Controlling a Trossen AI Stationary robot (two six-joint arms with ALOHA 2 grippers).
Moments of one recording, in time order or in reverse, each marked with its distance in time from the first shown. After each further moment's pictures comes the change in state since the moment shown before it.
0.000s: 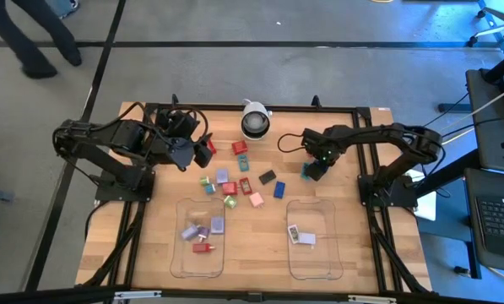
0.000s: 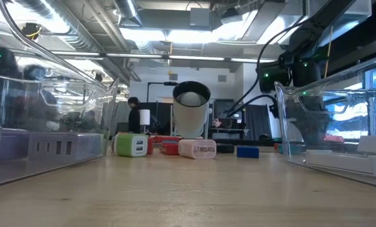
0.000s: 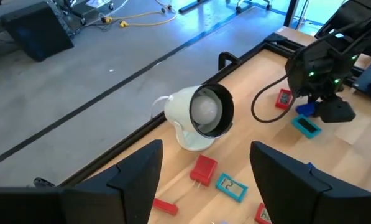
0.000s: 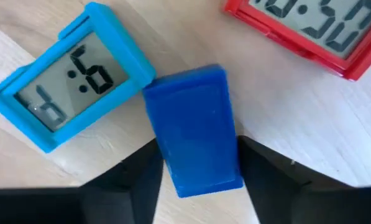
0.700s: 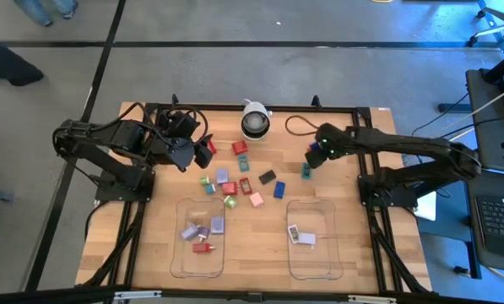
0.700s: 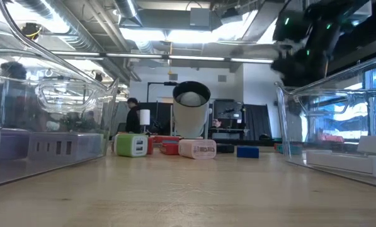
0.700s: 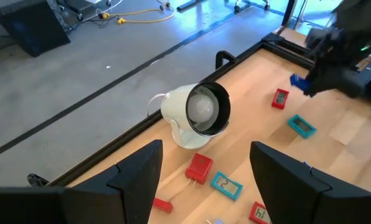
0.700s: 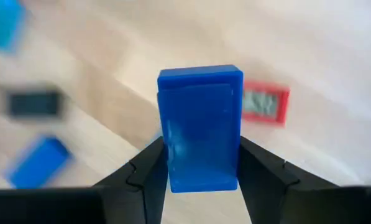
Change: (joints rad) left arm -0.003 0.000 0.000 0.000 0.008 -0.022; right arm 0.125 -0.429 -0.003 0.069 0.157 0.375
